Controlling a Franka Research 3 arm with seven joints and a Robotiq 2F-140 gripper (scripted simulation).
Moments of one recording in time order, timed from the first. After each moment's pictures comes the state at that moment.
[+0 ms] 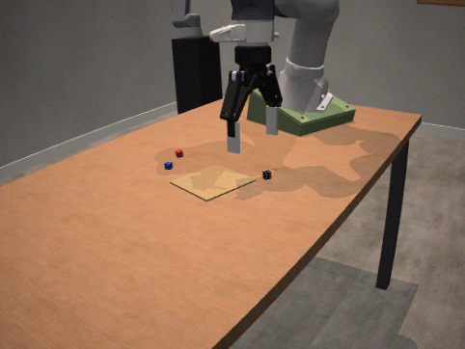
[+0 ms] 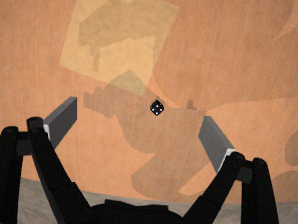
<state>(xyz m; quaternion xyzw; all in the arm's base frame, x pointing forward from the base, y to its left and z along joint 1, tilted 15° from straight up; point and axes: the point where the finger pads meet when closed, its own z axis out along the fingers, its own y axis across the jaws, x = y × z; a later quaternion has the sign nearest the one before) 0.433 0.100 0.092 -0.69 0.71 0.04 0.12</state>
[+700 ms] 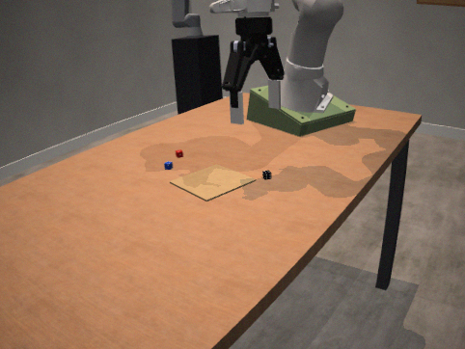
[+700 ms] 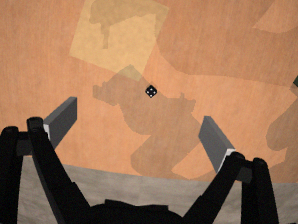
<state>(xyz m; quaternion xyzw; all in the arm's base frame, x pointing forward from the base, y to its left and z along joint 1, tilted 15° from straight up) 0.420 0.091 0.151 -0.70 0.70 0.05 0.12</state>
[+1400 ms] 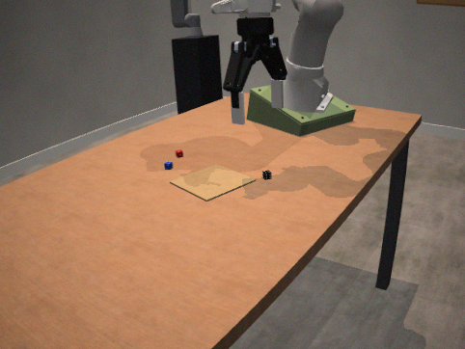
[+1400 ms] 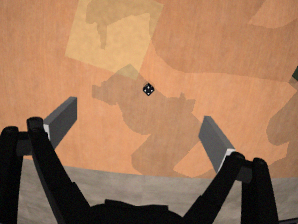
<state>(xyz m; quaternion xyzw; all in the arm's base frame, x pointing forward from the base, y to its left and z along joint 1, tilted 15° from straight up) 0.416 0.093 0.150 -0.68 0.72 0.06 0.12</state>
